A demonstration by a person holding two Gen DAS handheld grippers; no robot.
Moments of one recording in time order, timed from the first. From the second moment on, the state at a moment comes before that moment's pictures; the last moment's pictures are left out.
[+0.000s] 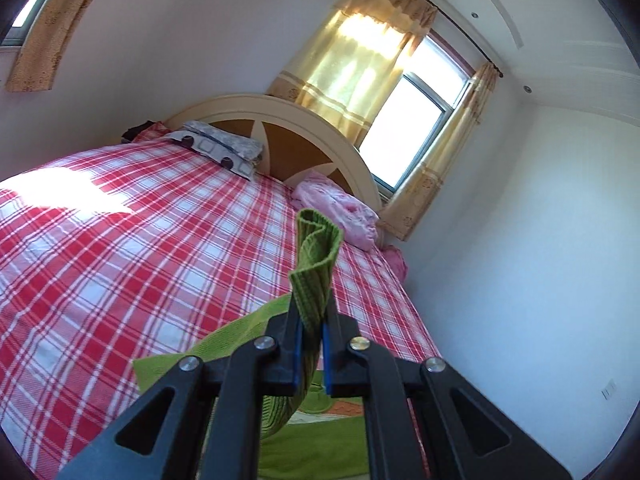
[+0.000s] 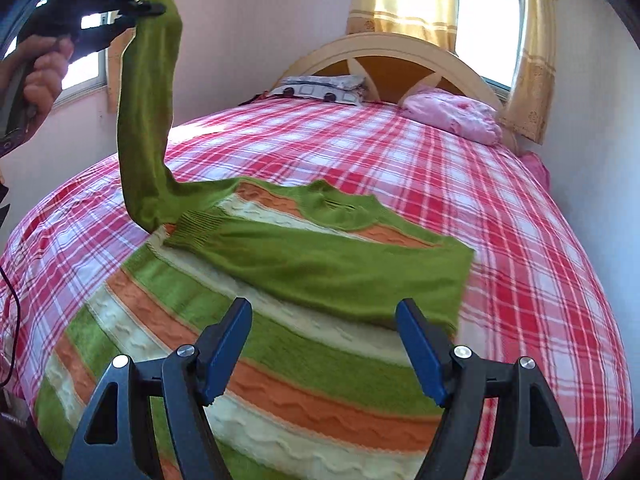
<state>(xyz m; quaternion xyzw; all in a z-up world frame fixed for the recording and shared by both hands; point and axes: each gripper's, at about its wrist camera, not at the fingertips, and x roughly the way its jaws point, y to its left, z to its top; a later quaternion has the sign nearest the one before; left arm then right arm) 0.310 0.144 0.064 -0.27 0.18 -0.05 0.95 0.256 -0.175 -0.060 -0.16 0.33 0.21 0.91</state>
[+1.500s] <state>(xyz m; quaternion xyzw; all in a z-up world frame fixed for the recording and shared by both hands) 0.308 -0.067 -0.056 0.02 0.28 -0.13 0.95 0.231 -0.290 -0.120 -0.07 0.40 0.15 0.90</state>
